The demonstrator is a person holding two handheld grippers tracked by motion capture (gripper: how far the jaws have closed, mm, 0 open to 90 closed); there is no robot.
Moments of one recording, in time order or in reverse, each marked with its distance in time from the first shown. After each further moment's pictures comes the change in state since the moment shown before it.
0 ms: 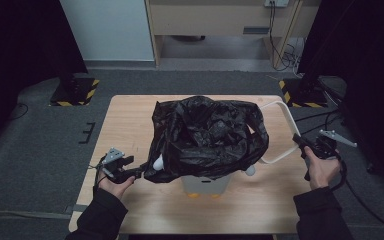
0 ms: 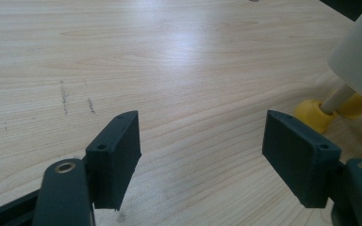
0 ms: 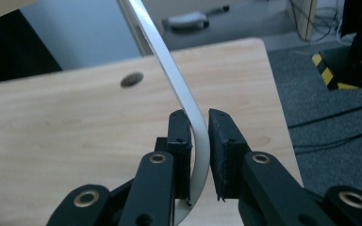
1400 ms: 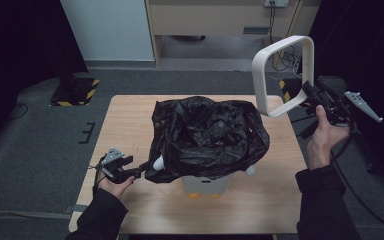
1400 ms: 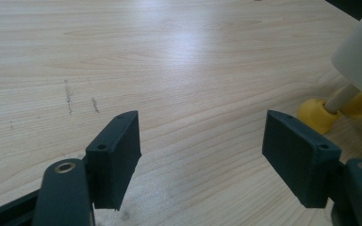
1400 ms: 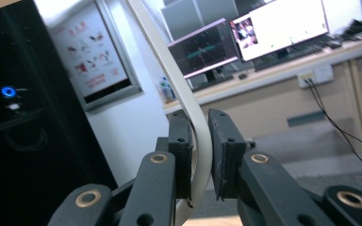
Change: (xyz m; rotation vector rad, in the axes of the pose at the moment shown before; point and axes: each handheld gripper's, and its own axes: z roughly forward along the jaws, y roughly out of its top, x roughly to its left) left arm 0.001 0.000 -0.001 0.002 0.010 0.003; right arm 0.061 0.119 -0.027 -0.501 0.208 0.070
